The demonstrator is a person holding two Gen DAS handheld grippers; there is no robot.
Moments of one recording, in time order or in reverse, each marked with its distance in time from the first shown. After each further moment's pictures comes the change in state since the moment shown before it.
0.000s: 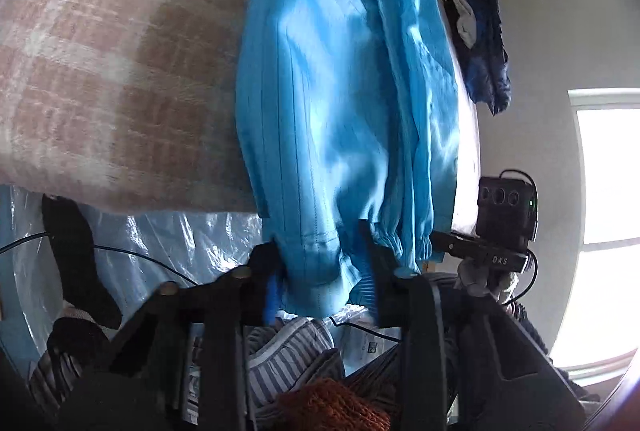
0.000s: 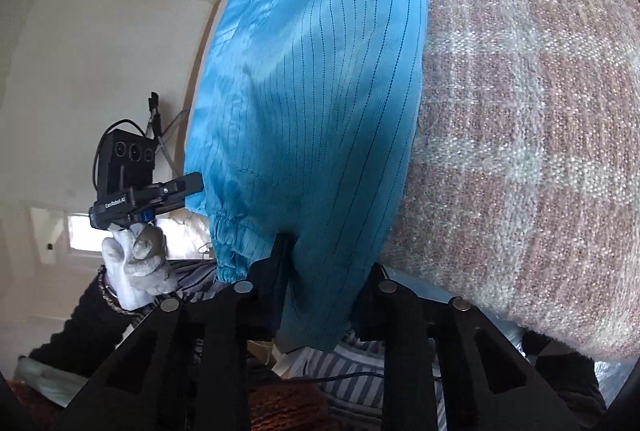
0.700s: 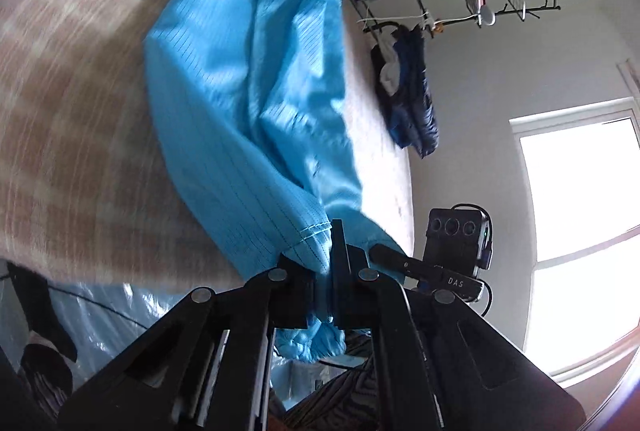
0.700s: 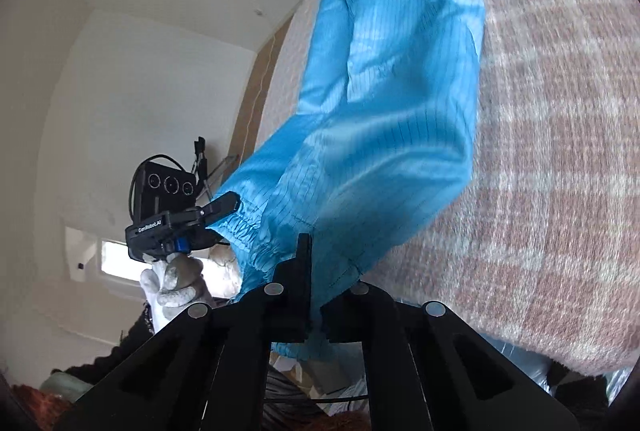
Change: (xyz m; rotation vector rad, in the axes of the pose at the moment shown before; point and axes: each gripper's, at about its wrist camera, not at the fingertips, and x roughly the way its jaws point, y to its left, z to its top) left arm -0.045 -0.070 0.041 0.031 -0.181 -0.195; right arm -0.037 0.058 0.025 -0.047 -0.213 0.130
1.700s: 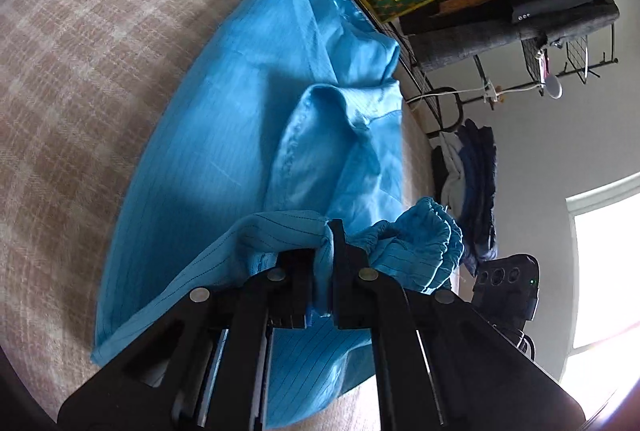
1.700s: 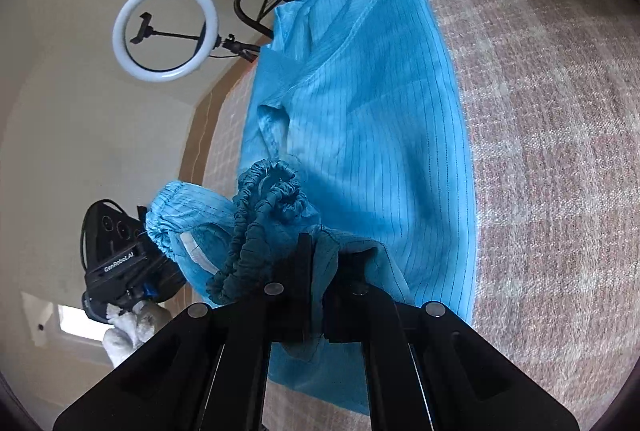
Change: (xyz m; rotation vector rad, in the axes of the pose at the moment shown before) left arm 0.088 0.020 0.191 -0.067 -0.174 0.196; right arm 0.027 -0.056 0.204 0.112 -0.127 -0.201
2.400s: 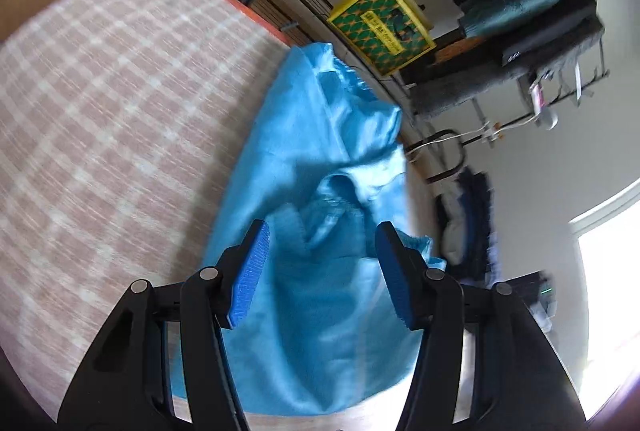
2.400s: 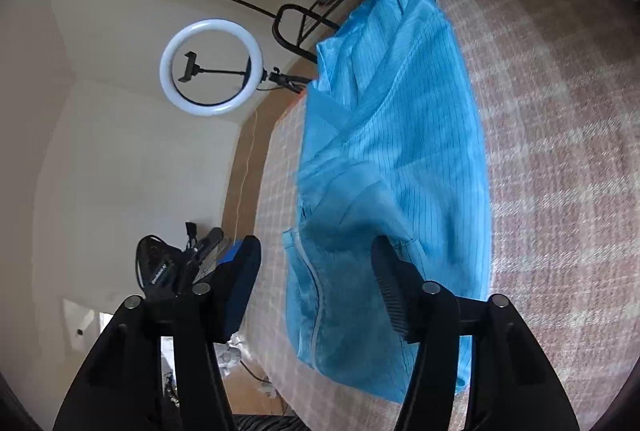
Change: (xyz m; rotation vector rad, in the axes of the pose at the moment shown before) left arm -0.063 0.011 0.024 0.064 -0.186 0.050; right arm -0.064 0.009 0.029 0.007 -0.078 0.162
